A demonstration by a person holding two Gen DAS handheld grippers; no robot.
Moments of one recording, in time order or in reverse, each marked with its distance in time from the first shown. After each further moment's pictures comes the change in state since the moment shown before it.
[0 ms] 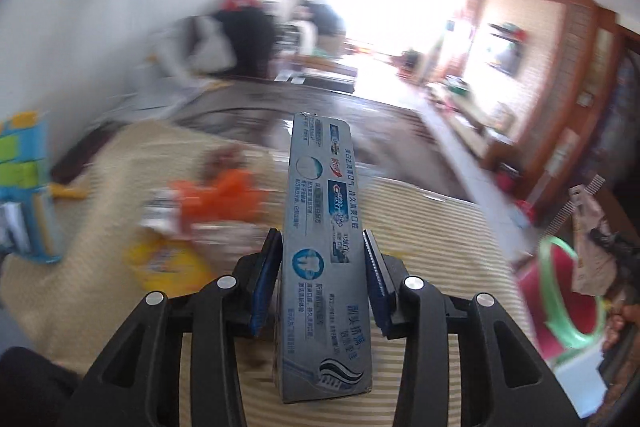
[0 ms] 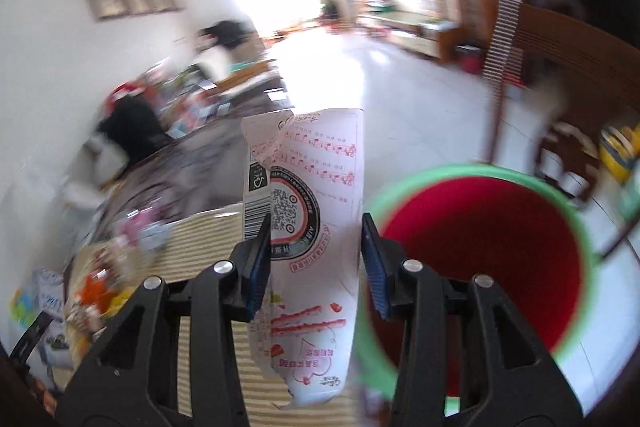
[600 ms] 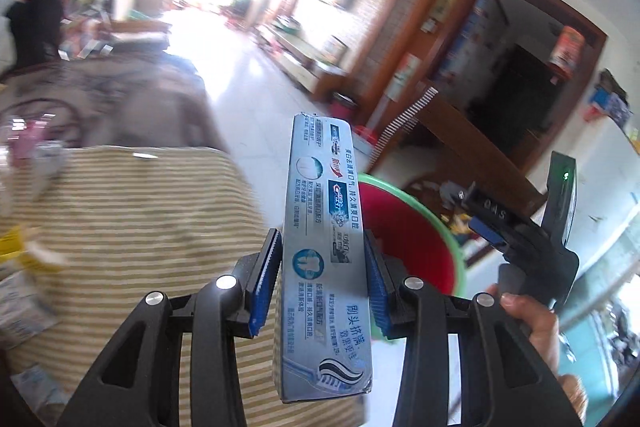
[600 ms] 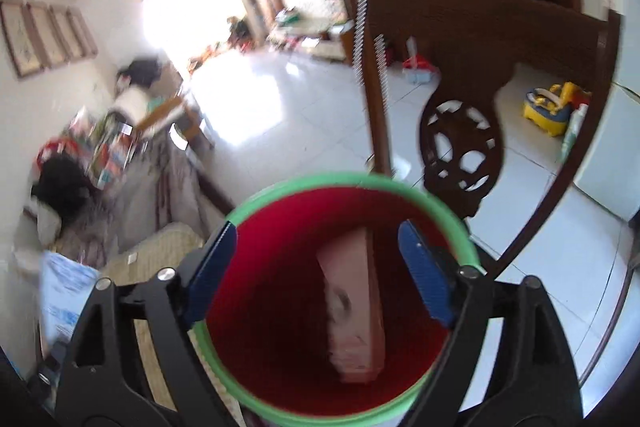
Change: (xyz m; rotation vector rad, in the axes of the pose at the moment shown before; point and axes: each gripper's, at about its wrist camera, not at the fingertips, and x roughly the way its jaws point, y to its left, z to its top) left arm 0.061 -0.239 -0.028 0.210 0.212 -0.590; right arm -0.025 -0.088 0.001 0.205 -0.111 -0.209
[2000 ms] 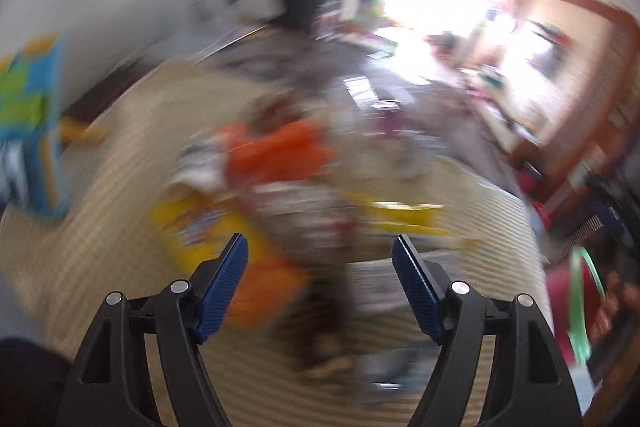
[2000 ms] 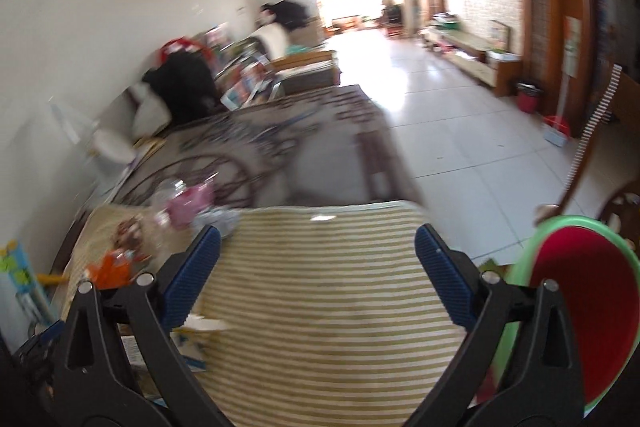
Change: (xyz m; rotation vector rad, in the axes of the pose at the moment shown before) left arm -0.197 0.258 -0.072 -0.472 -0.115 0.686; right arm 0.008 0.285 -0.089 -0.490 0.134 0.434
